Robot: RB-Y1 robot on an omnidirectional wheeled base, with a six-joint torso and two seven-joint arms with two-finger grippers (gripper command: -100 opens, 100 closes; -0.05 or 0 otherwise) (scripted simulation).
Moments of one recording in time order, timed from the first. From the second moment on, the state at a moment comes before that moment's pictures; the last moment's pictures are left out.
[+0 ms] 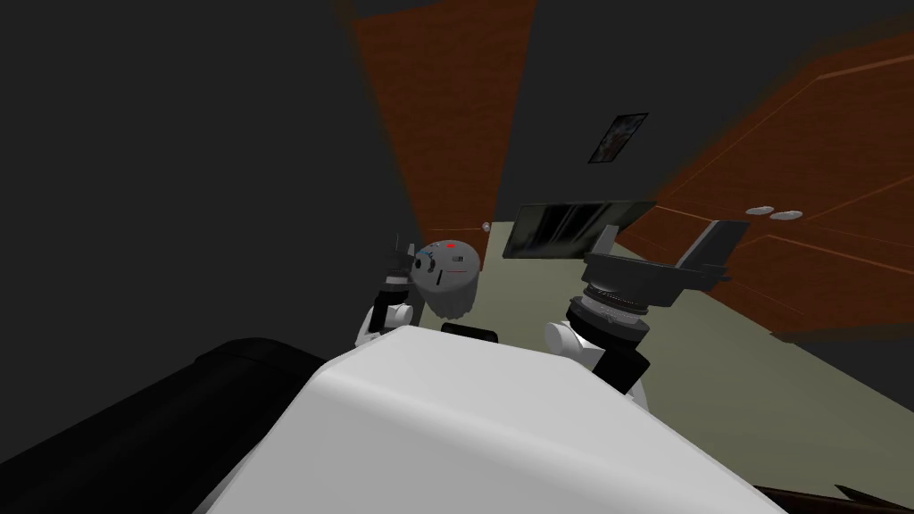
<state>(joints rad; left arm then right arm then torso) 0.50 0.11 0.00 -2.29 0.06 -0.31 0.12 0.46 -0.04 0.00 -2.39 -0.08 -0.64 -0.16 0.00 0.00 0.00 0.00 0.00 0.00</state>
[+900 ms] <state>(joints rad) 0.44 0.27 0.12 -2.10 0.19 -0.09 0.11 0.46 -0.04 0.00 -2.39 -0.08 -0.64 -0.16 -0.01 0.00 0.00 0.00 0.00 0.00</state>
